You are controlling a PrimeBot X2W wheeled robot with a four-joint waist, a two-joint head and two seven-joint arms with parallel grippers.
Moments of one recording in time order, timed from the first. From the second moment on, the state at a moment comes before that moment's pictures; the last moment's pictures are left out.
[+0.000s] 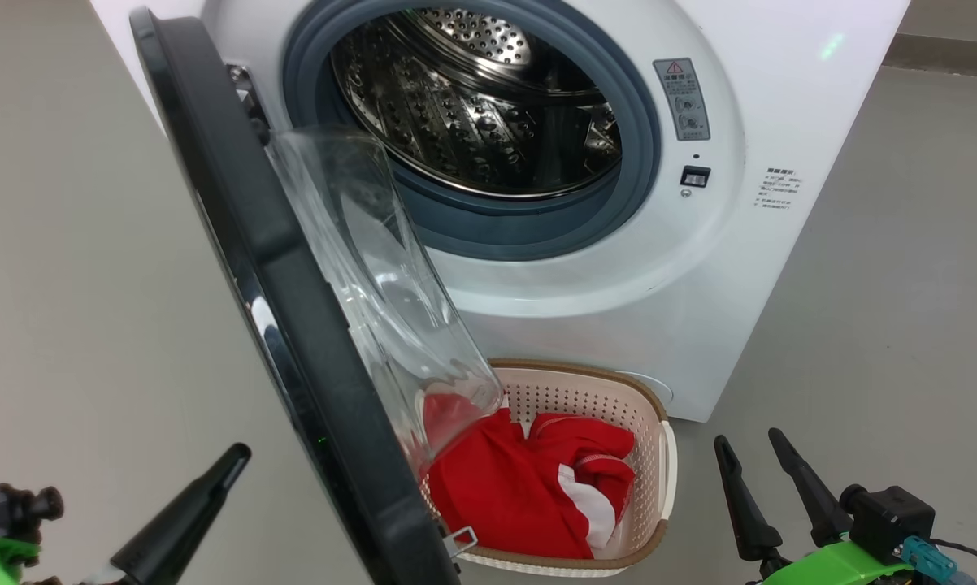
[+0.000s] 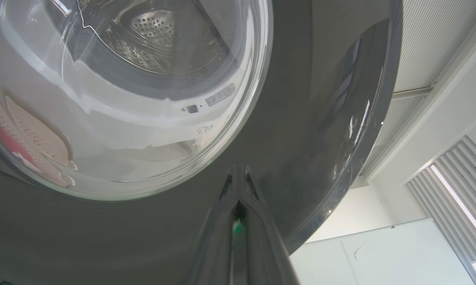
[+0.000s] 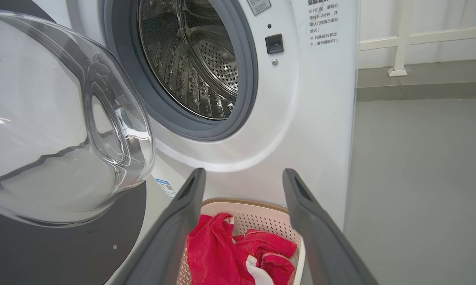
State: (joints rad) left arm 0.05 0.22 0.18 -0.11 -1.85 -0.13 0.72; right arm 0.03 -0.05 0.08 0.27 0.39 0.12 -0.26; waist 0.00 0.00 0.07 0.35
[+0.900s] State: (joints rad) left arm -0.03 0.06 0.14 -0.19 -1.58 -0.12 0.81; right arm 0.01 -0.05 0.07 0.27 0.39 0.12 -0.26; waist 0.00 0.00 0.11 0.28
